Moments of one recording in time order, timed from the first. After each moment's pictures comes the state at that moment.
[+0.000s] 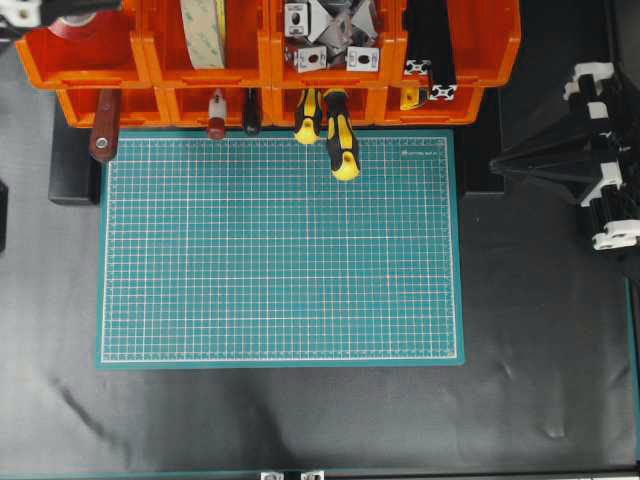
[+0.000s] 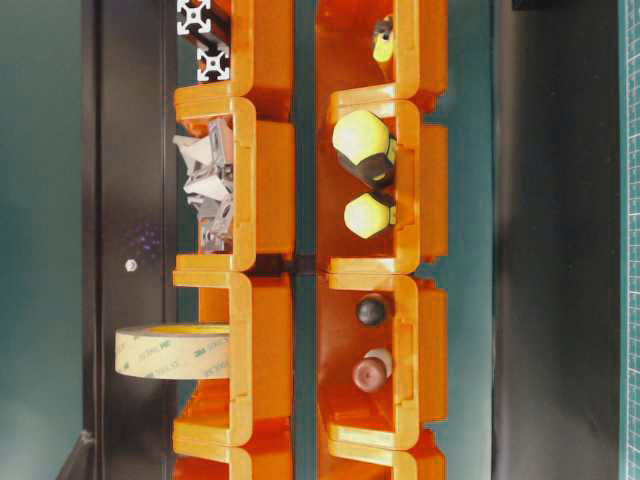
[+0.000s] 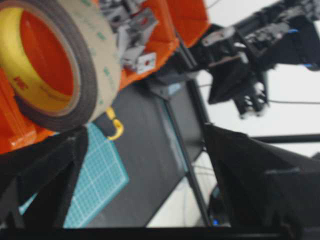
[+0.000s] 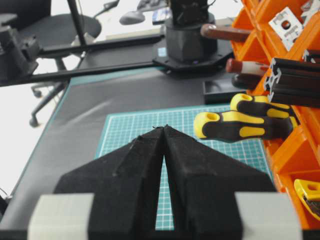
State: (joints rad) left arm 0.21 -0.60 0.37 0.05 0.65 -1.16; right arm 0.06 -0.99 1.19 0.03 -0.10 0.10
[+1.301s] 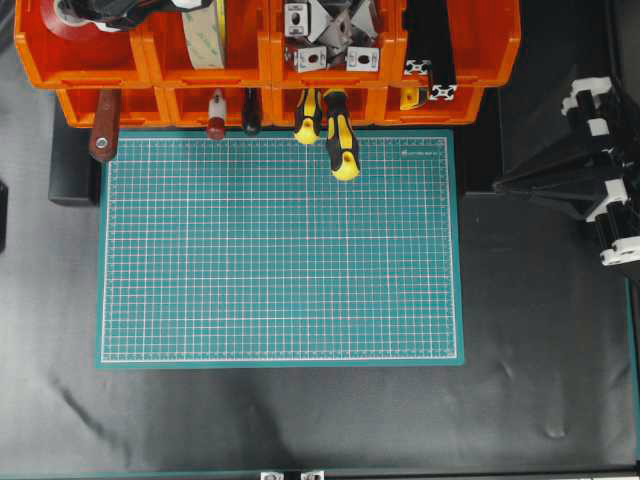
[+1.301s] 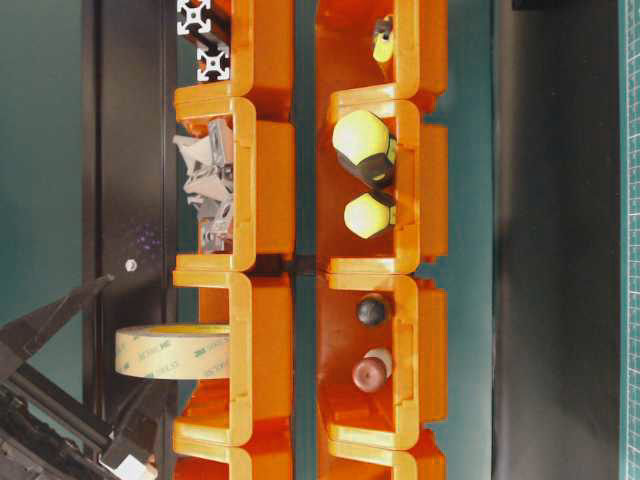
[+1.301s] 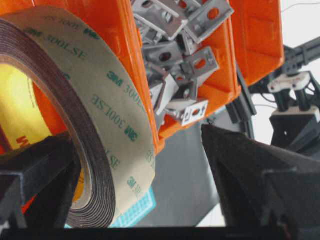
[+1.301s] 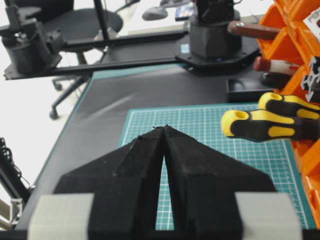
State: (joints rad) left arm 0.26 -0.32 0.25 0.05 0.66 -1.18; right arm 0.13 -0.99 1.19 0.03 -0.10 0.11
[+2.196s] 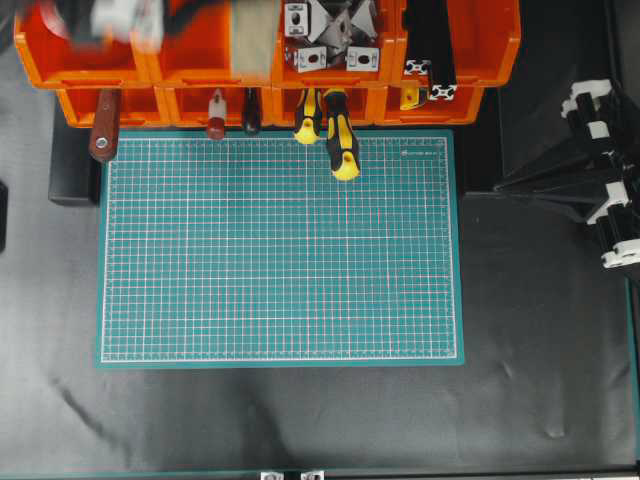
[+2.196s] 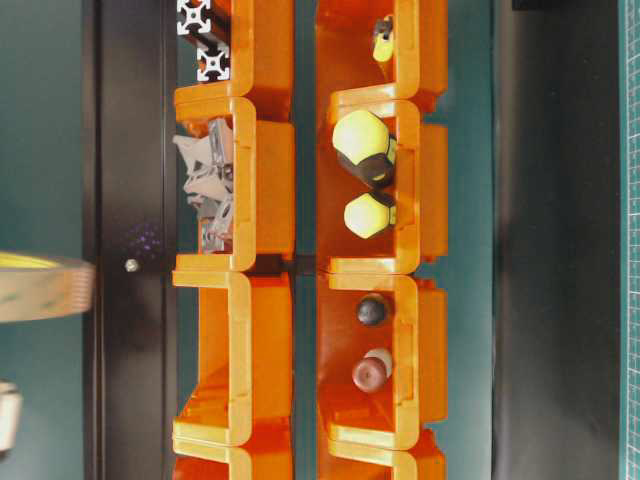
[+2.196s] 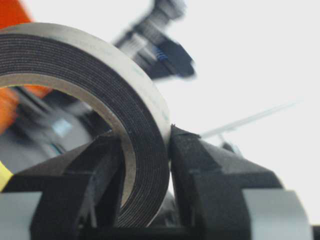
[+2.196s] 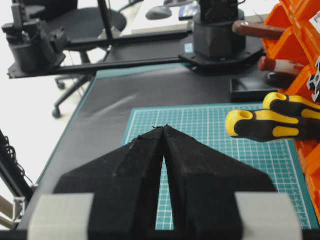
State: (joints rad) left arm 0.03 -0.38 0.28 0.06 0.14 -1.02; right arm 0.13 -0.99 1.19 0.03 -0.10 0.11
